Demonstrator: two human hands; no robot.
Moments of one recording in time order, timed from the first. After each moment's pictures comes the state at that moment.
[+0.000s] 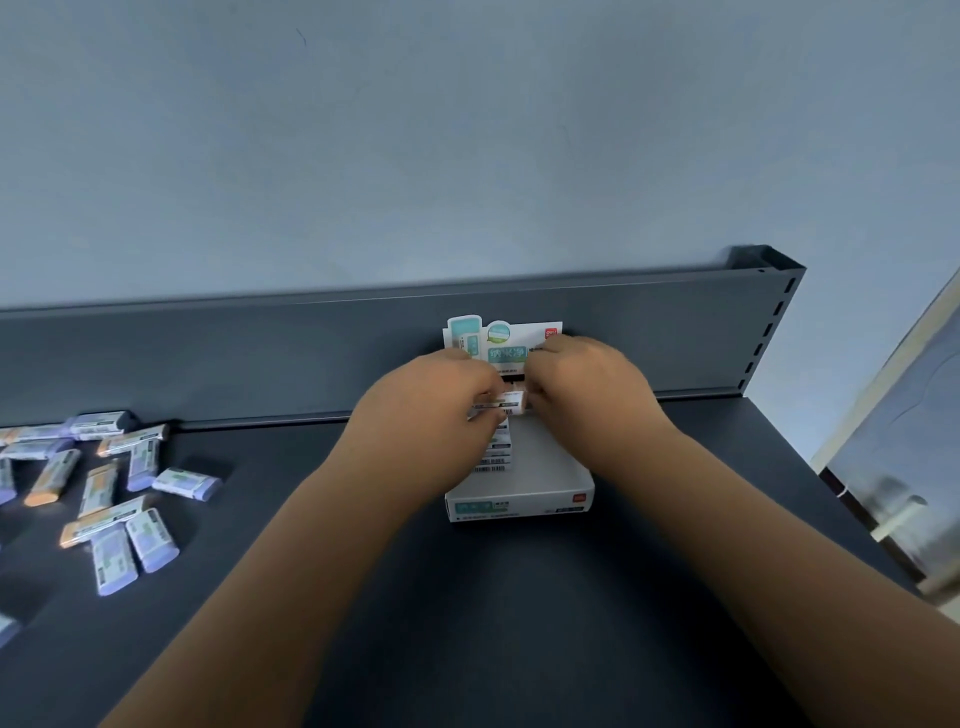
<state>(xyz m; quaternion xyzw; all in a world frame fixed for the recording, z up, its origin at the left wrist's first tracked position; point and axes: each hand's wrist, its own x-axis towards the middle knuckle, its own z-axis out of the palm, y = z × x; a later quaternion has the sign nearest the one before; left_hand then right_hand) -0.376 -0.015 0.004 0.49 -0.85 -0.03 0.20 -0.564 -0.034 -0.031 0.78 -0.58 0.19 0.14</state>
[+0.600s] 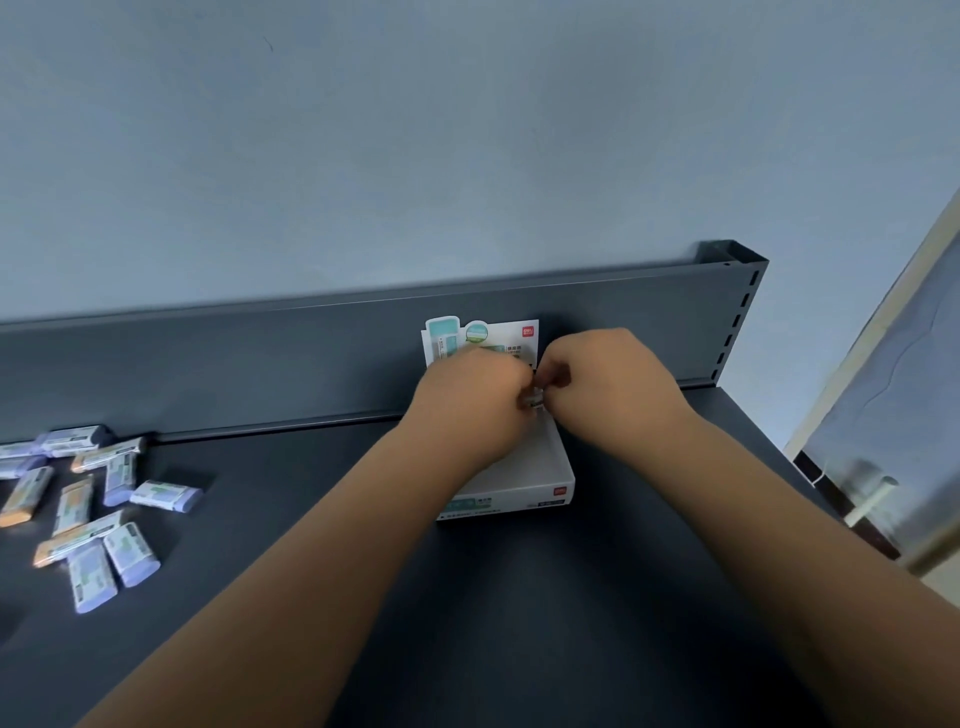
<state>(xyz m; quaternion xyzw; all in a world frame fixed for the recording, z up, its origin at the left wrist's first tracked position) -0.434 -0.045 -0.008 0.47 -0.88 0.01 0.09 -0.582 -0.009 -0.003 0.69 -0.69 0.21 -0.02</state>
